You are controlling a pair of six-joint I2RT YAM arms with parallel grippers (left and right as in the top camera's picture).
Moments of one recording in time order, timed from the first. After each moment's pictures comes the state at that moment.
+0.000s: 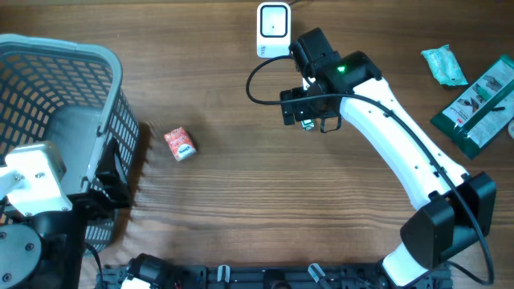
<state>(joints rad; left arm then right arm) -0.36 0.68 1.48 -1.12 -0.47 -0.18 0.49 1.78 1.62 -1.14 0.10 0.28</state>
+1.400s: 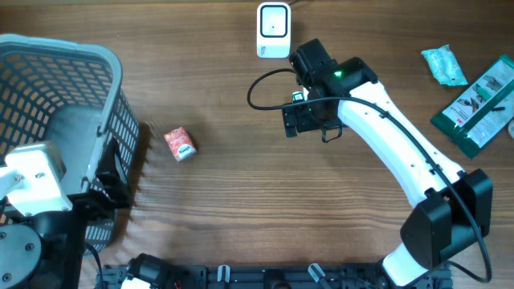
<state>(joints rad) -0.36 0.68 1.48 -1.12 -0.47 -0.18 0.49 1.78 1.55 -1.18 0.05 0.29</state>
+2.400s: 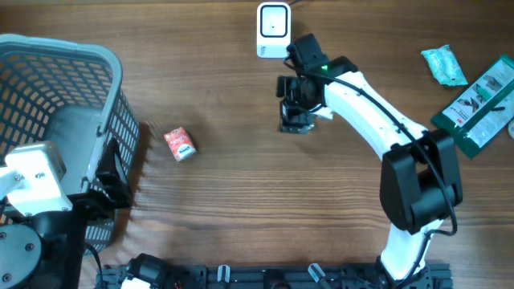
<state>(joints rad) -0.36 0.68 1.48 -1.12 -0.47 -0.18 0.42 1.99 1.53 -0.82 -0.28 1.91</state>
